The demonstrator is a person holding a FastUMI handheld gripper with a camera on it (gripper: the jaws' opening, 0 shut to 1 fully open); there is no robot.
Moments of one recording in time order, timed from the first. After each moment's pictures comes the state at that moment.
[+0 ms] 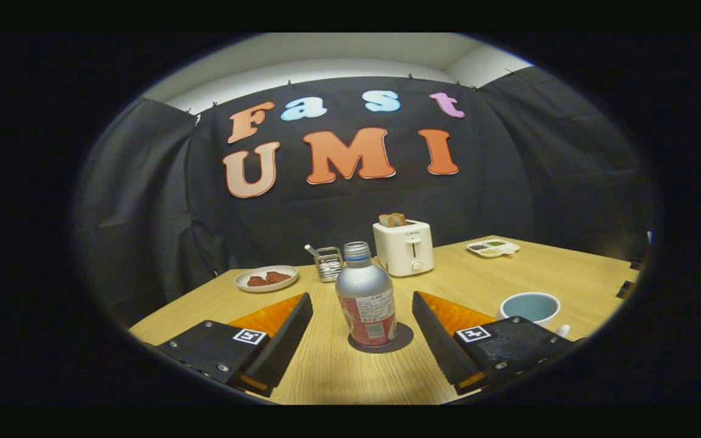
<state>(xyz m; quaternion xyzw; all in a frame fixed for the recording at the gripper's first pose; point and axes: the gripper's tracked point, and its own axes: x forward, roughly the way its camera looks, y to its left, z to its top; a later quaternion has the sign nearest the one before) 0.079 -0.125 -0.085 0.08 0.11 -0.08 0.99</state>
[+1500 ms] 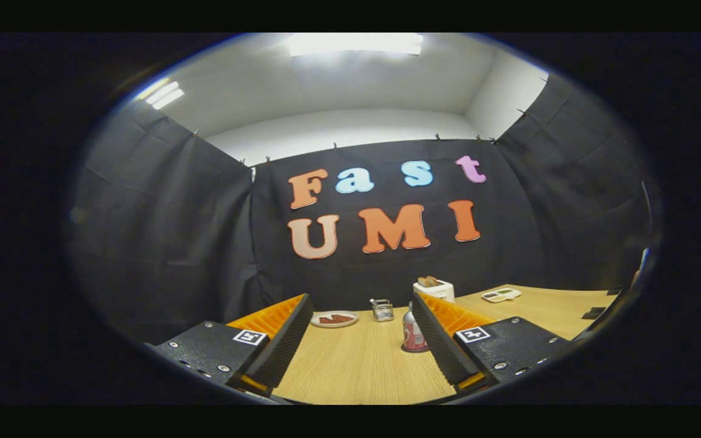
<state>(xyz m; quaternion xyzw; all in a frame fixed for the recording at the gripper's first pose) -0.088 -0.046 0.071 0.08 -0.04 0.00 1.00</state>
